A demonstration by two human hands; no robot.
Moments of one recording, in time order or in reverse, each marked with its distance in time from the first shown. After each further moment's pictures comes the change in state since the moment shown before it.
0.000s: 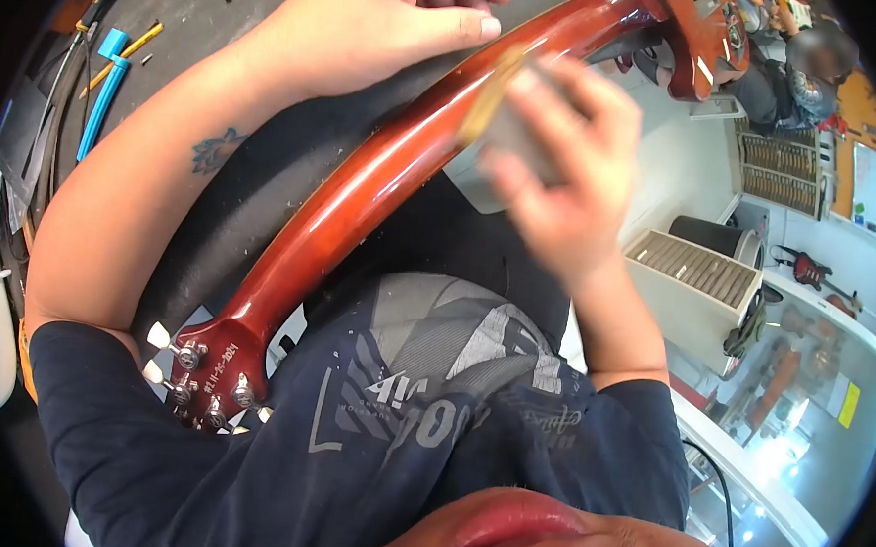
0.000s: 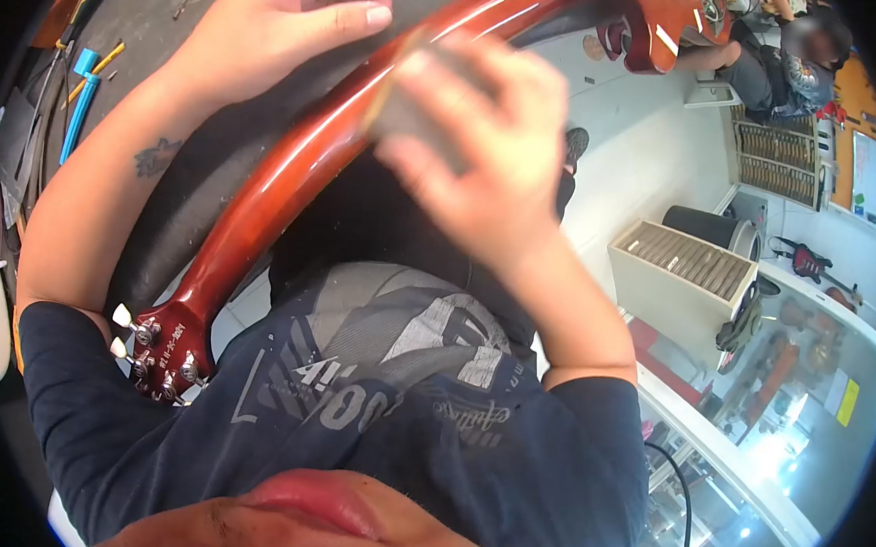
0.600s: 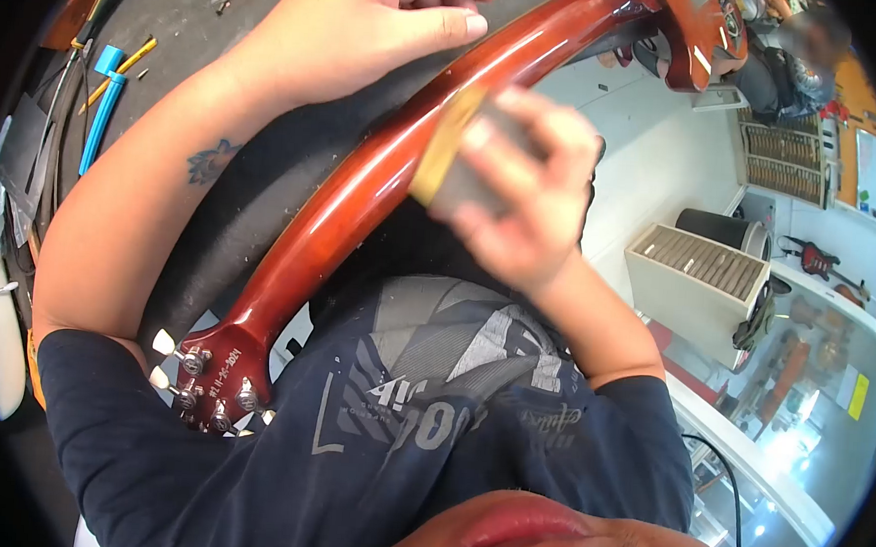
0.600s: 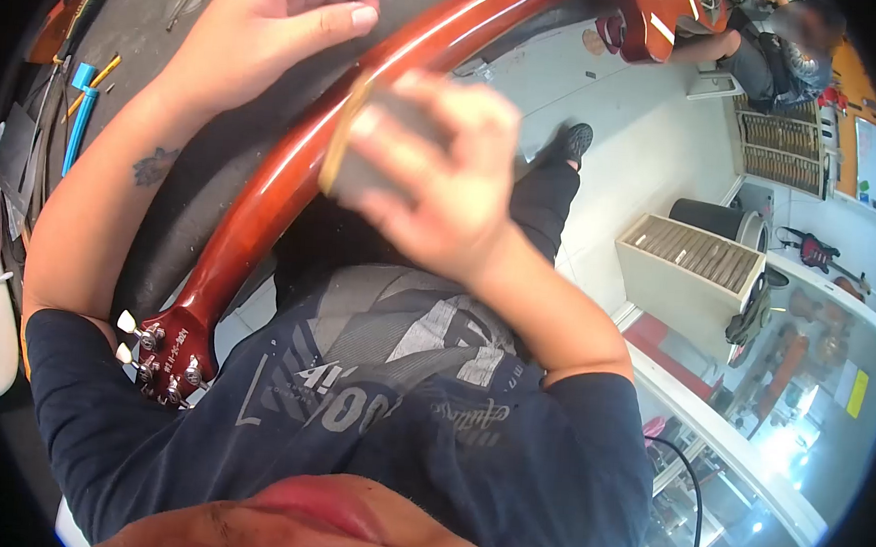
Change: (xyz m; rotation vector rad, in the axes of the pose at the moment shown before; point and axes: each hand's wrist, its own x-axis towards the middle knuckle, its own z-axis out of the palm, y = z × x) left_hand 0.006 -0.015 -0.002 -0.037 -0.009 0.038; right_hand -0.022 -0.019 0.014 0.073 0.000 -0.081
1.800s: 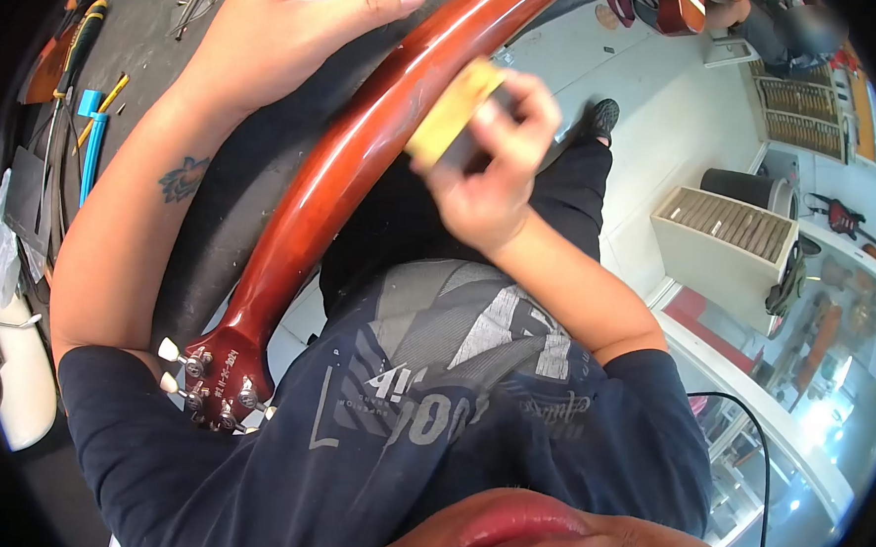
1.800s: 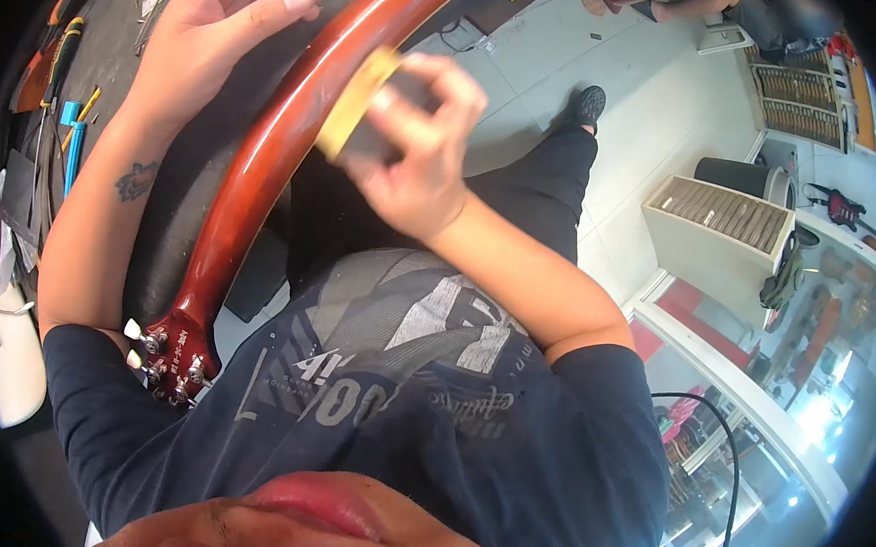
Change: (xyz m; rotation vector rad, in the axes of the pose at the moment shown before) left_hand -0.003 0.010 0.006 -0.026 0.038 -0.095; right_hand -0.047 0.016 0.086 0.175 0.453 0.113
